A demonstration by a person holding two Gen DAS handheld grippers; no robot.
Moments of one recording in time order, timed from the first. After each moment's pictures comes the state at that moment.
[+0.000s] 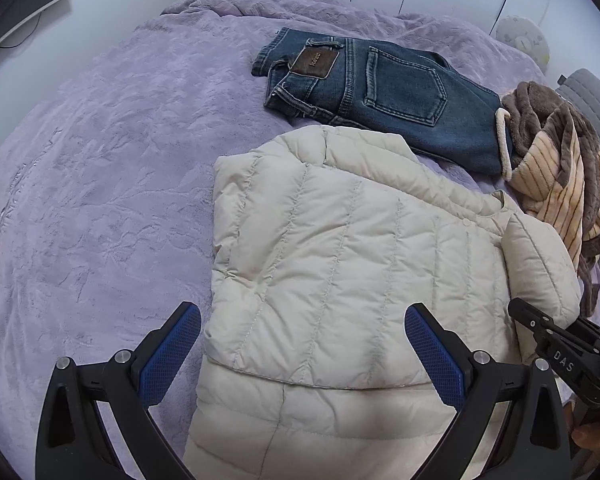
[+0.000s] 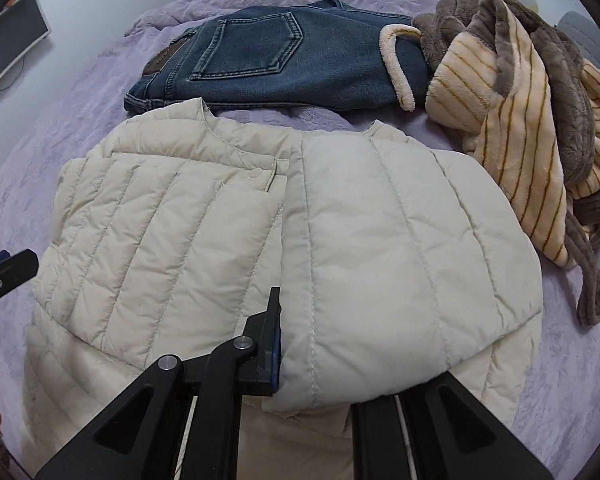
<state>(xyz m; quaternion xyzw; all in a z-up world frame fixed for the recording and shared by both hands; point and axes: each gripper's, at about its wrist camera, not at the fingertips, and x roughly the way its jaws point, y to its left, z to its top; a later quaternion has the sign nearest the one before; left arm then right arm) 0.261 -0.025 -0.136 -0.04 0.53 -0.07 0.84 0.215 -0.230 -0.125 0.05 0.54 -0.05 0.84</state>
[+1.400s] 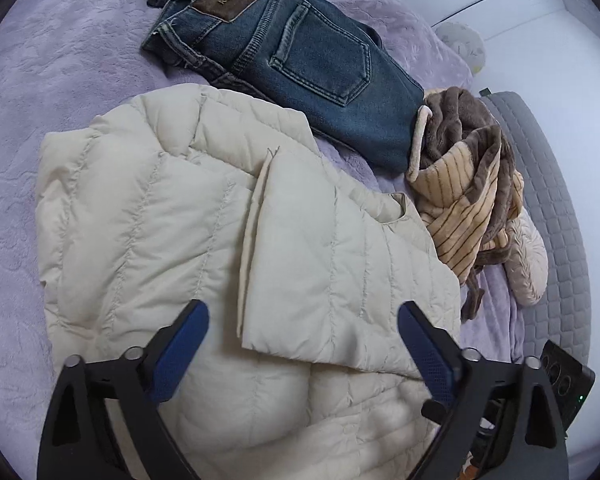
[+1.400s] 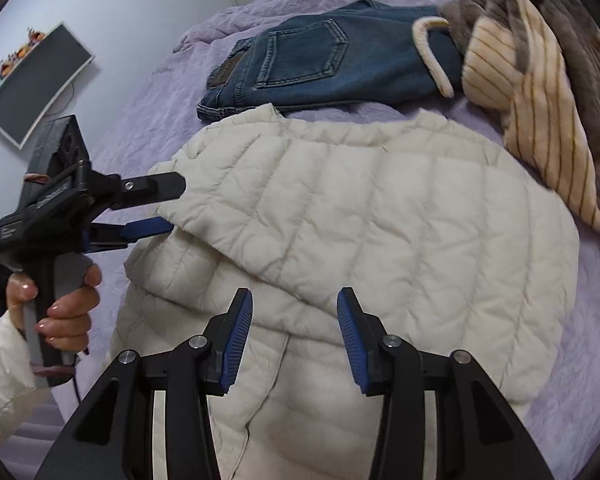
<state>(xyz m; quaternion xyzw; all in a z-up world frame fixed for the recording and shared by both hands) 0.326 -0.057 -0.168 -0.20 0.59 -0.27 0.73 0.177 -0.234 -0.098 0.16 0.54 0.05 0.83</state>
